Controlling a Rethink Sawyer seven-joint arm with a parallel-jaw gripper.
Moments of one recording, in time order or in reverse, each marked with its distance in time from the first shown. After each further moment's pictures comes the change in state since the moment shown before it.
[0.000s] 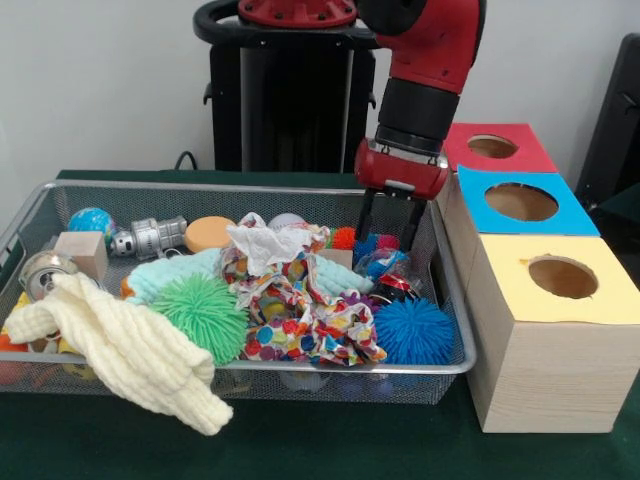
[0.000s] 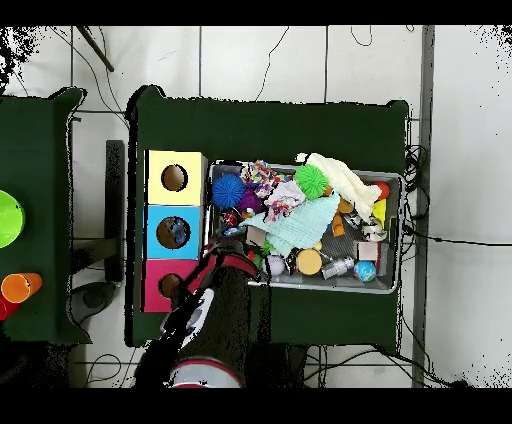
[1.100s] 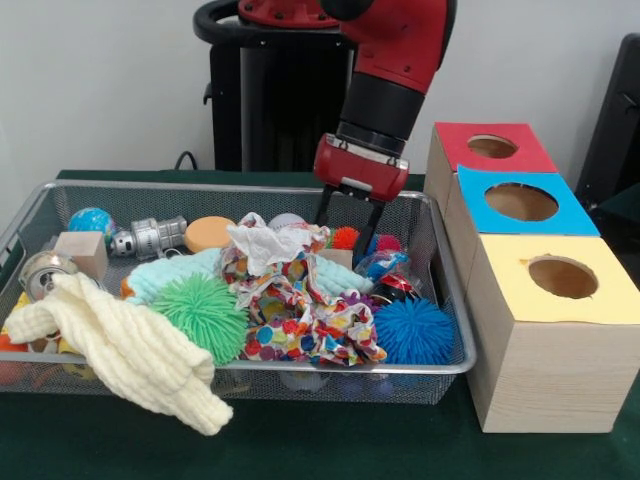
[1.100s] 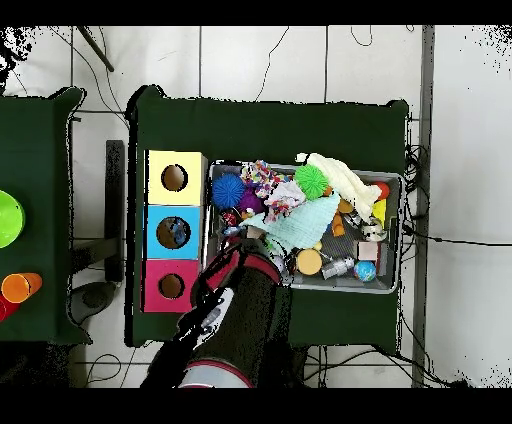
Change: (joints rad) arm -0.027 0.035 -0.097 -0.033 0.059 -0.046 0.000
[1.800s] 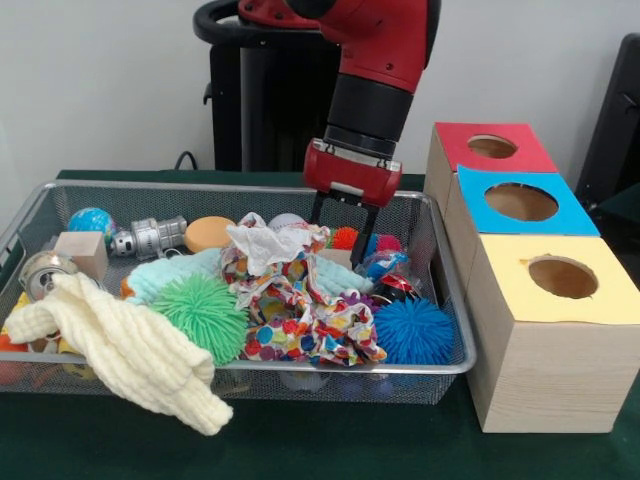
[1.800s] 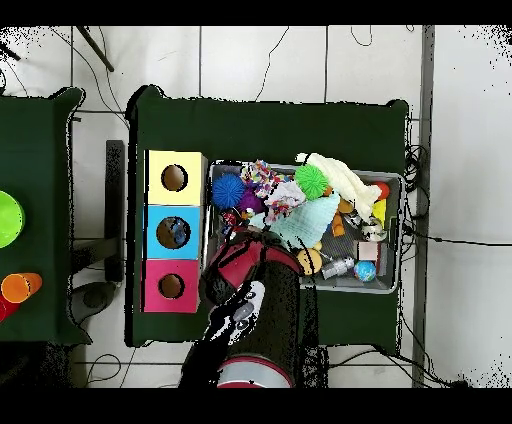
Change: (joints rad) arm -0.101 -0.052 0.086 0.000 -0.001 0.000 0.000
